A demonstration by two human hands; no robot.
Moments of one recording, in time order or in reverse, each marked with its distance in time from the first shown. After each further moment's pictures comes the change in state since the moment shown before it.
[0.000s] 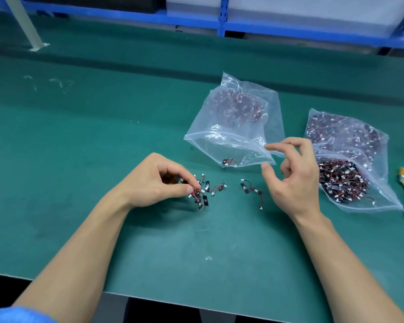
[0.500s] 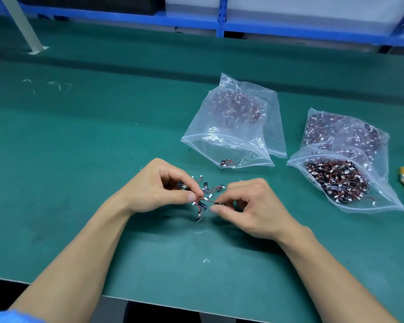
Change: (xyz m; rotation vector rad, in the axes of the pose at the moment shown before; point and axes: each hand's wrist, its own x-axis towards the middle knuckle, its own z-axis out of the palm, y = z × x) left_hand 0.002 0.006 0.010 -0.095 -0.066 0.045; right_hand -0.020 -0.039 0.019 0.269 -0.574 -0.187
